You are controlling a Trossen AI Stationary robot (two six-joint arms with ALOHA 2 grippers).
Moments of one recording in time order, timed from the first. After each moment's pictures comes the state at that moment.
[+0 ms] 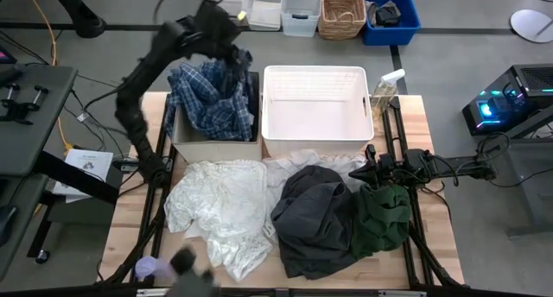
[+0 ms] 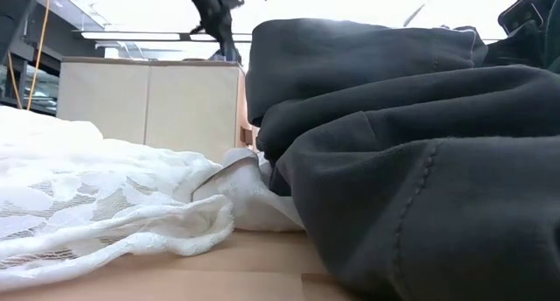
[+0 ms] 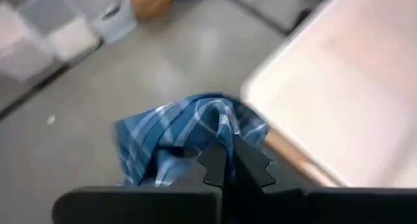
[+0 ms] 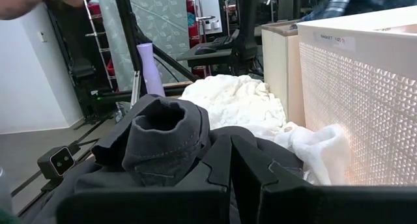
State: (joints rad) left arm 0.76 1.78 2.18 -1.20 -0.04 0.06; right arm 0.10 0.01 0.03 -0.05 -0.01 0.13
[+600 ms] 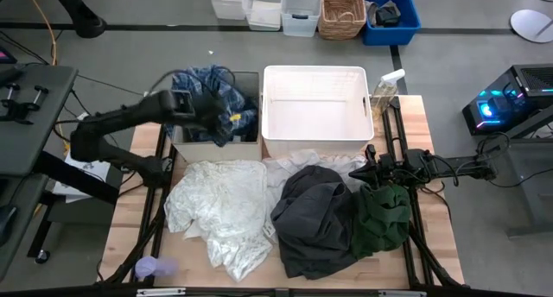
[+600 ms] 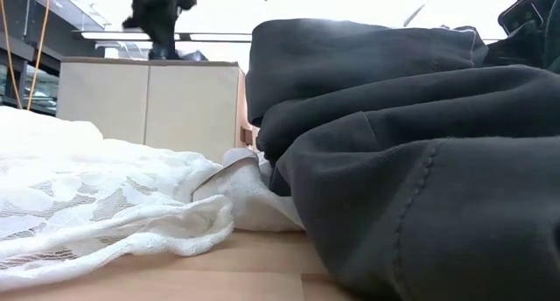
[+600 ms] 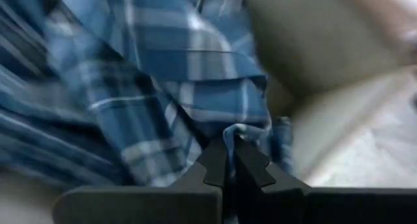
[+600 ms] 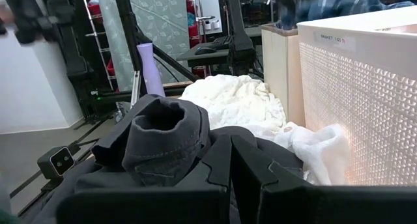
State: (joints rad) left arm 0.32 1.28 1.33 -1.22 -0.27 -0.44; right arm 0.10 0.01 0.03 -0.05 -0.01 0.13
